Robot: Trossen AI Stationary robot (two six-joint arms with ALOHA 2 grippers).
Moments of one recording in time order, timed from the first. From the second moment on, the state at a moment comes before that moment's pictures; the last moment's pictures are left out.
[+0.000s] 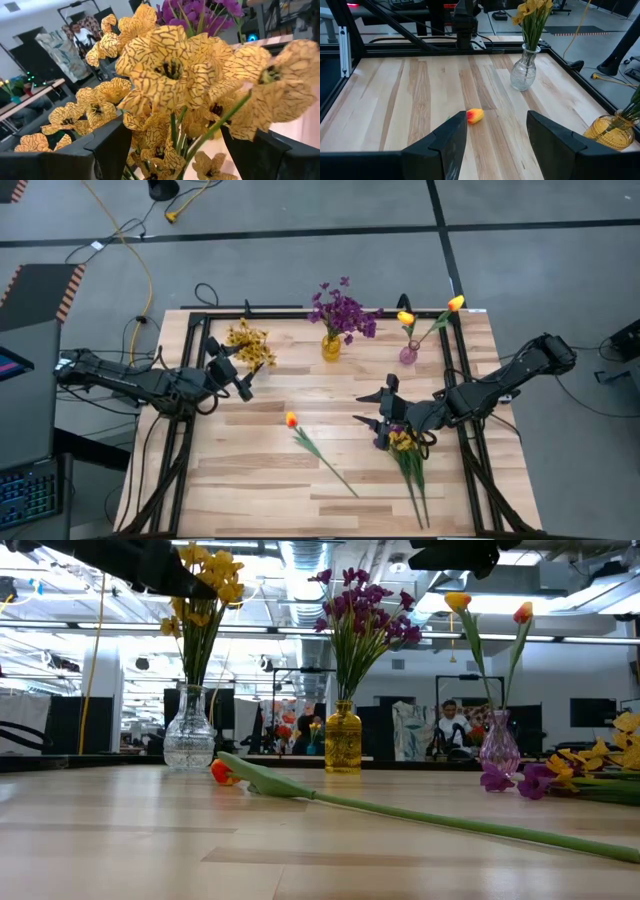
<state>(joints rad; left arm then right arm) -0.18 0.72 0.50 0.05 -0.89 0.24 0.43 1.20 0.82 -0.02 0.63 0.18</state>
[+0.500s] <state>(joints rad) -0.27 0.72 0.66 -0.34 -0.90 0.04 0.43 1.20 0.82 -0.02 0.63 0.18</state>
